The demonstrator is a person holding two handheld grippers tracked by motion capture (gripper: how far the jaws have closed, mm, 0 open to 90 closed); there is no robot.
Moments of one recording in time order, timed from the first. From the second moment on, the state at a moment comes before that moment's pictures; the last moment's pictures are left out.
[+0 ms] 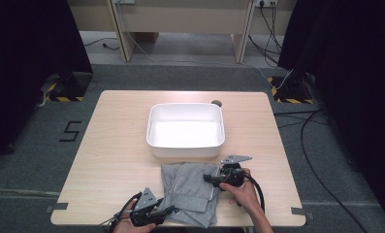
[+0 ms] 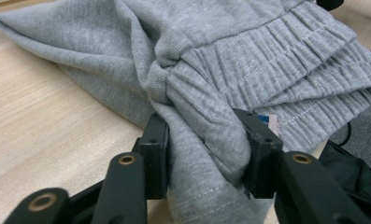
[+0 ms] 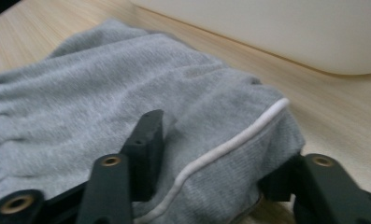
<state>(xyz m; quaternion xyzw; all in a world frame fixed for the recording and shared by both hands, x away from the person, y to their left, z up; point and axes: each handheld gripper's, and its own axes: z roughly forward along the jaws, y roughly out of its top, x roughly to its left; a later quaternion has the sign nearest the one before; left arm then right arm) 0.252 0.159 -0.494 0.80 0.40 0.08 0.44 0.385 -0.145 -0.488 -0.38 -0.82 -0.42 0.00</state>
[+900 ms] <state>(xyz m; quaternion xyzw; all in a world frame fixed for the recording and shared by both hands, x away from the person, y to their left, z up) 0.243 0.146 -0.468 0.80 0.36 0.11 0.47 0.362 -0.142 -0.451 -0.34 -0.78 -0.53 -0.03</state>
